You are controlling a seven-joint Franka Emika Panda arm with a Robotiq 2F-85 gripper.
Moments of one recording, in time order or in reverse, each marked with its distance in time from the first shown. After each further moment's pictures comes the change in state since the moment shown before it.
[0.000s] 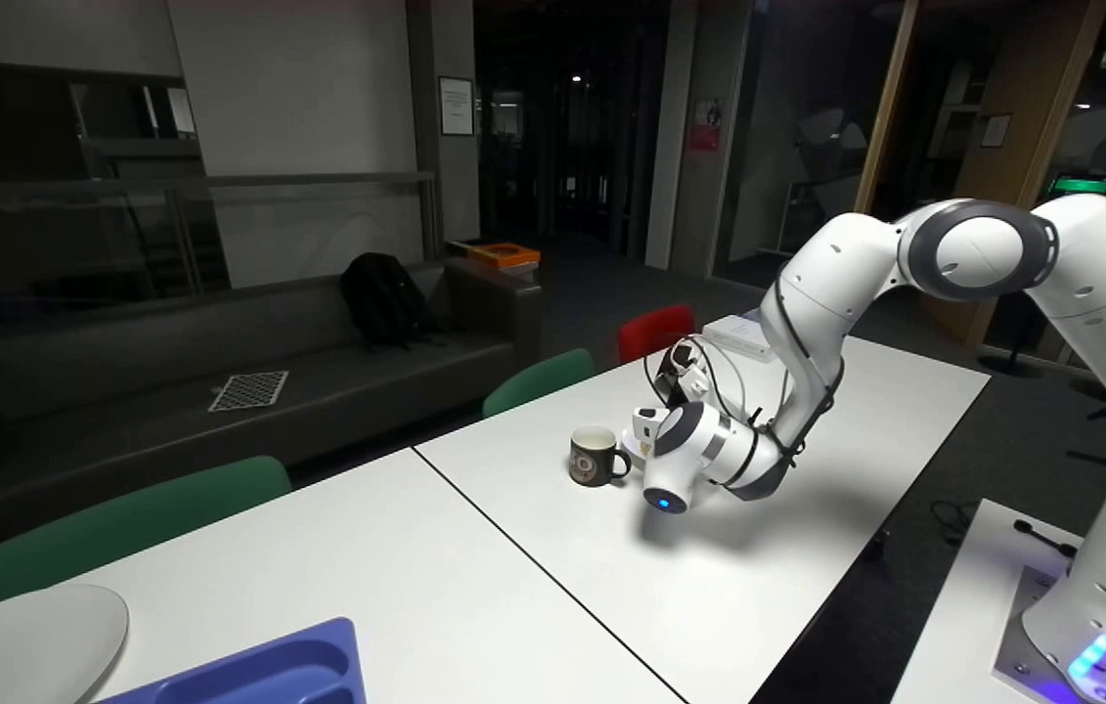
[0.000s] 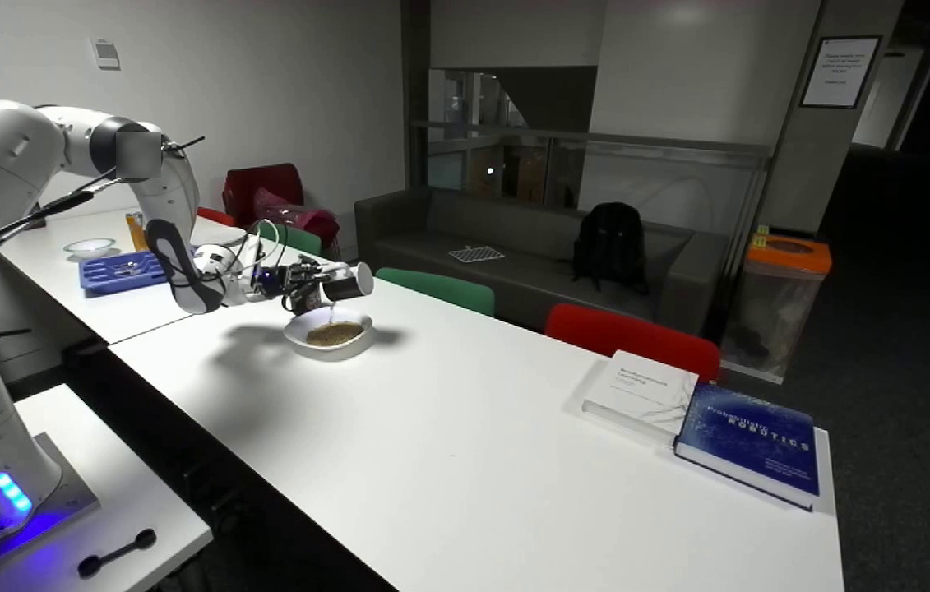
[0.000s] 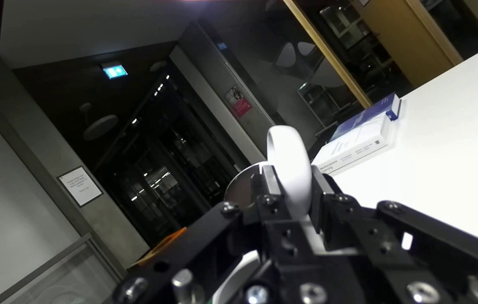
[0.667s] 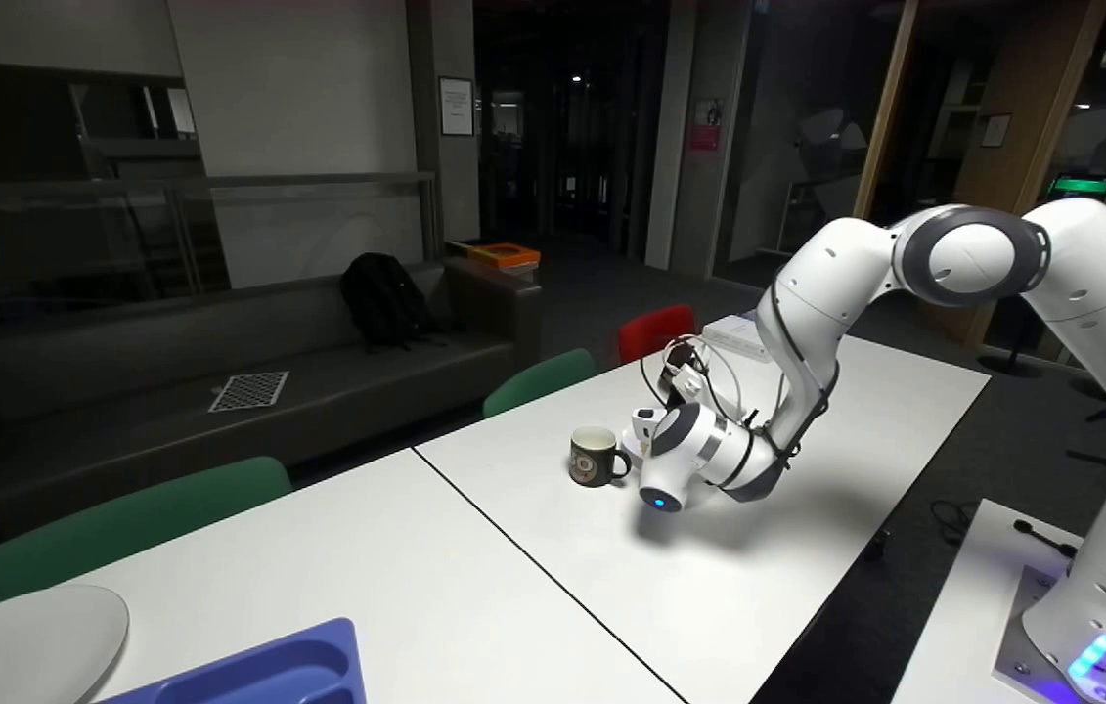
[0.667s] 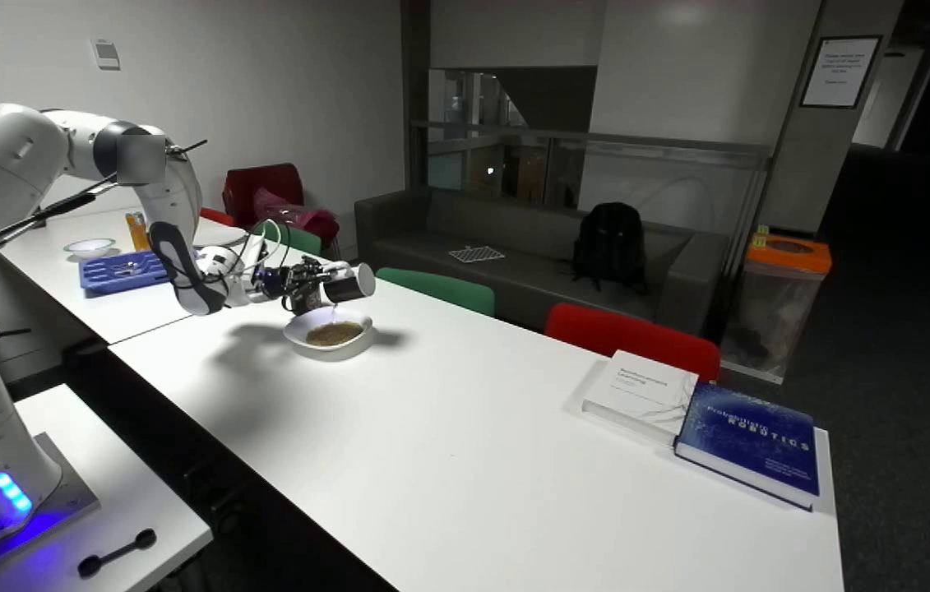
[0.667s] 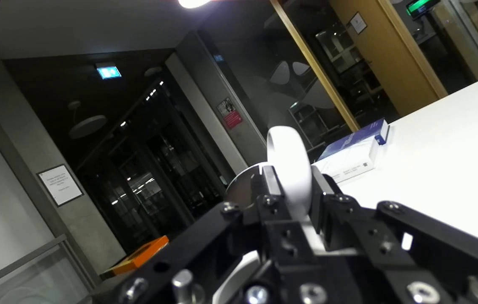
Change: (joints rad) arm 0.000 0.022 -0.005 0.030 0.011 -0.033 -0.096
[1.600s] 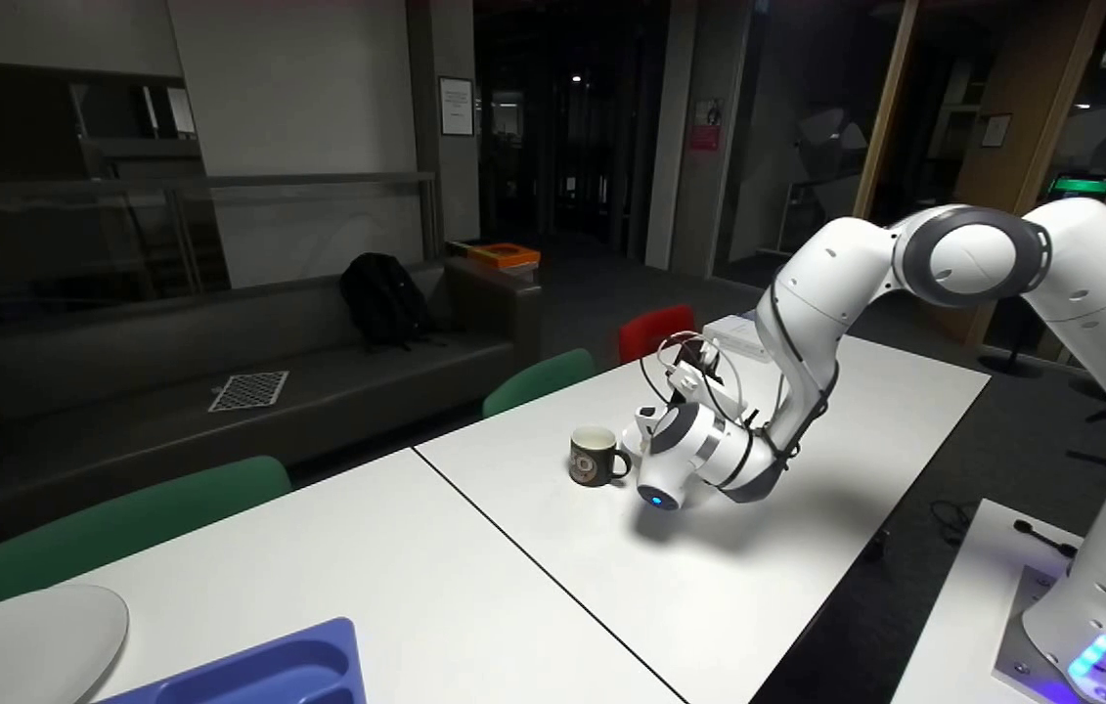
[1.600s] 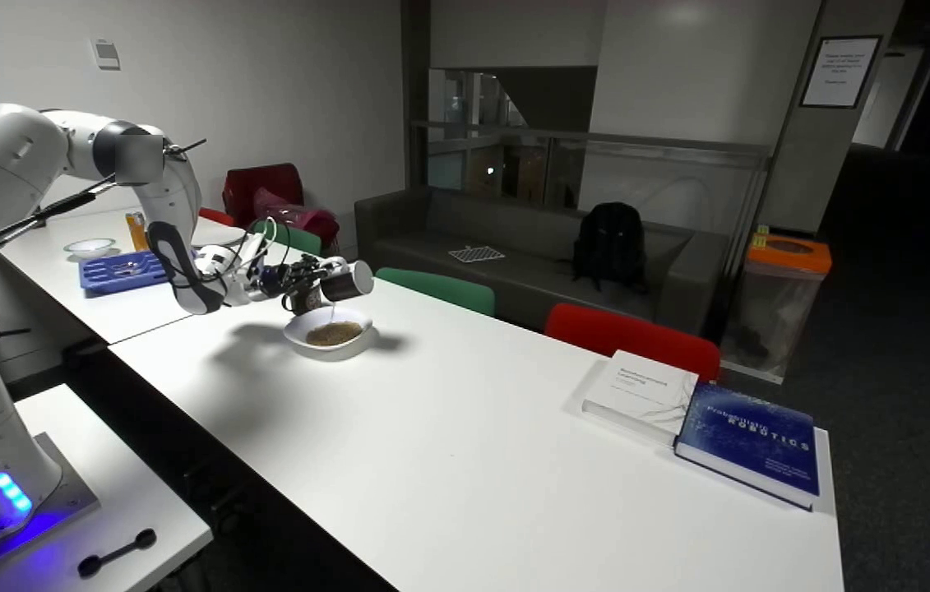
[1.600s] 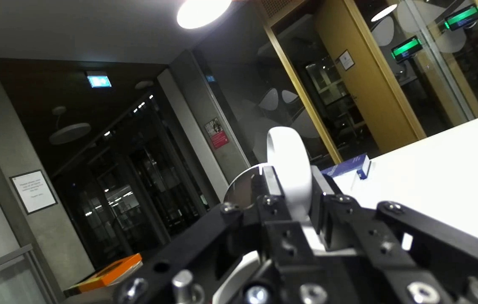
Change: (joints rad) arm 0.008 0.000 -0.002 0.004 0.034 -0.071 -0.095
